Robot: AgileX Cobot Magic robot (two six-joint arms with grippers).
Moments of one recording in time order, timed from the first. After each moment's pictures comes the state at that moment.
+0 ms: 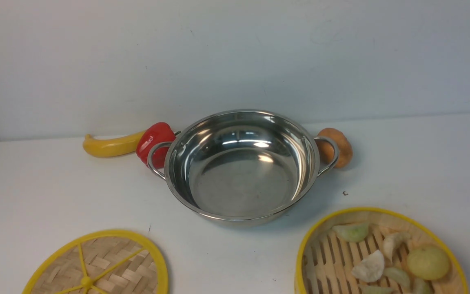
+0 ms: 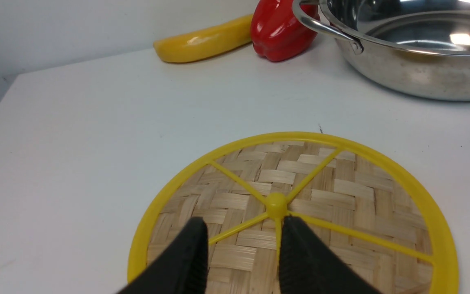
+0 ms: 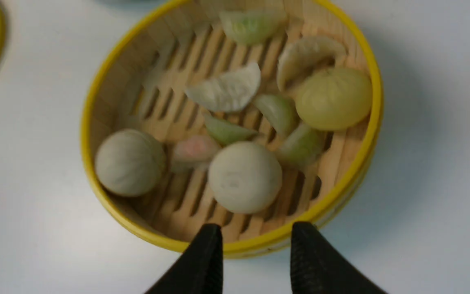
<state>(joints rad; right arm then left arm) 0.12 0.68 -0.52 0.32 1.04 -0.18 -0.03 0.00 0.01 -0.02 0.37 0.12</state>
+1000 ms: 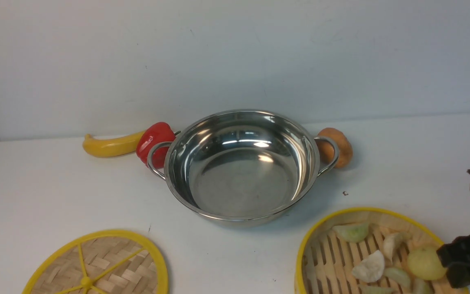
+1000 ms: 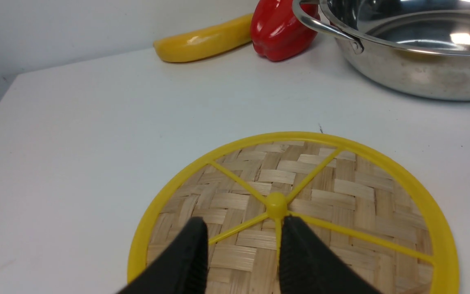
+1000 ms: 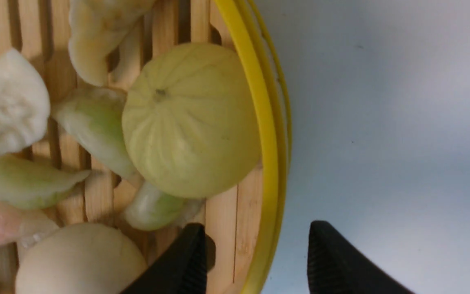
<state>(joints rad) 0.12 1.45 -0.77 0.17 0.94 -0.03 -0.03 0.00 0.01 -0.02 0.37 0.12</state>
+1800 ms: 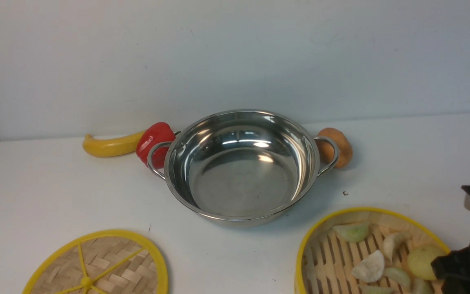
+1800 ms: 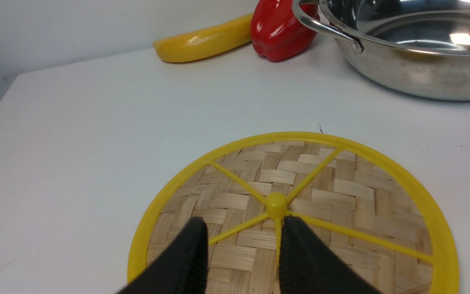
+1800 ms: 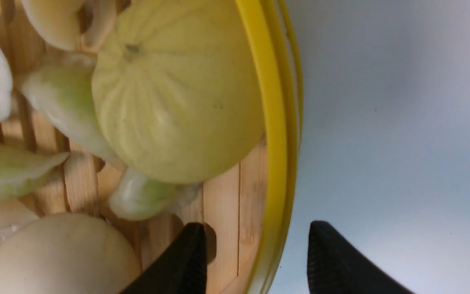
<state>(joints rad) 0.12 1.49 -0.72 0.20 0.91 -0.03 -0.03 0.00 0.01 -0.02 0.37 0.12</state>
